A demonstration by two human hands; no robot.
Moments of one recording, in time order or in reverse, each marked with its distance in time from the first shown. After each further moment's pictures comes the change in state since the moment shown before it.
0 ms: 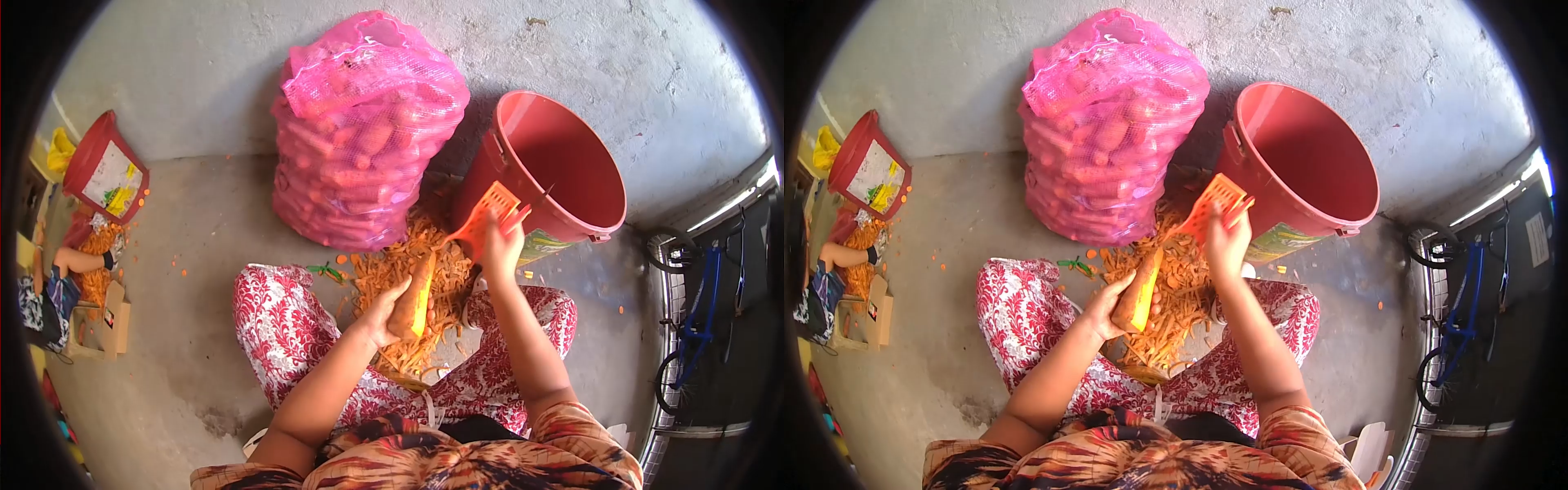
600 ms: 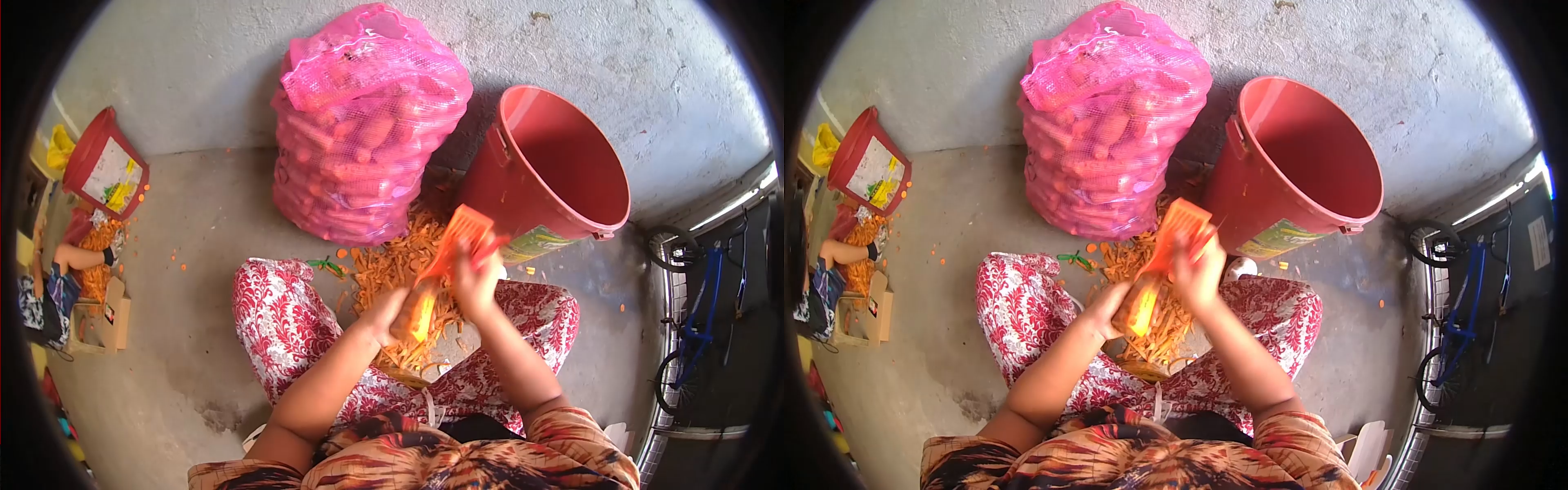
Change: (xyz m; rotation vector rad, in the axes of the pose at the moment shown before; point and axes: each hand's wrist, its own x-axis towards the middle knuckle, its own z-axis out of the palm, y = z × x) left_hand 0.007 -0.006 -0.011 -0.003 -0.128 -0.046; right_hand -0.054 -0.003 0.012 -0.266 -0.147 -0.250
